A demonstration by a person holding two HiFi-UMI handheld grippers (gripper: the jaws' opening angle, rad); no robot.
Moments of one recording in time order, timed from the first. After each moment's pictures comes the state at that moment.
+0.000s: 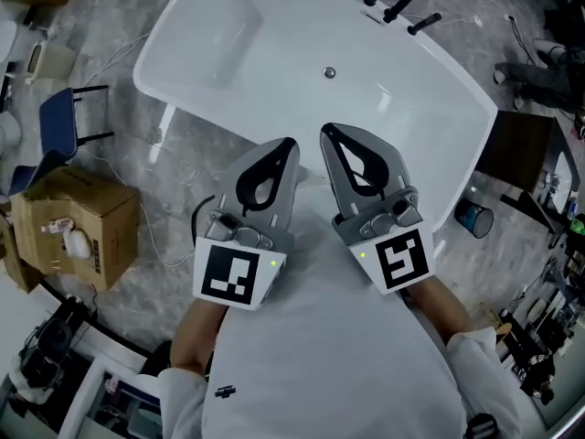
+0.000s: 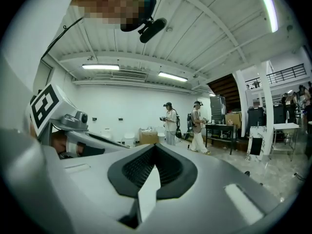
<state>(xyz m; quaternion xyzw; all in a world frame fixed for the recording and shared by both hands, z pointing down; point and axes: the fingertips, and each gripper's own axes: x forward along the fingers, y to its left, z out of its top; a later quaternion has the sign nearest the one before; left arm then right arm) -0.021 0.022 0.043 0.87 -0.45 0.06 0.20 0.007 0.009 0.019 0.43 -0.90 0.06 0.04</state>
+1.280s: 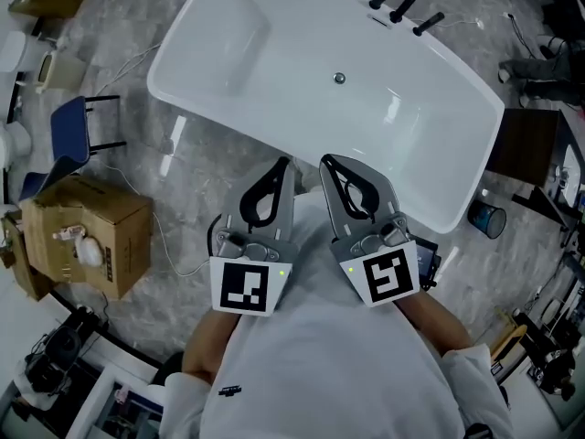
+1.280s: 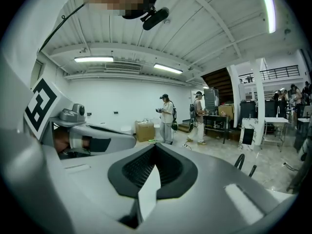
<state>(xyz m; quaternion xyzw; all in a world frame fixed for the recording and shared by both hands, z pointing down) -0.057 0.068 0.056 0.85 -0.49 0.08 0.16 -0.015 0.070 0.051 0.46 -0.88 0.10 0.09</state>
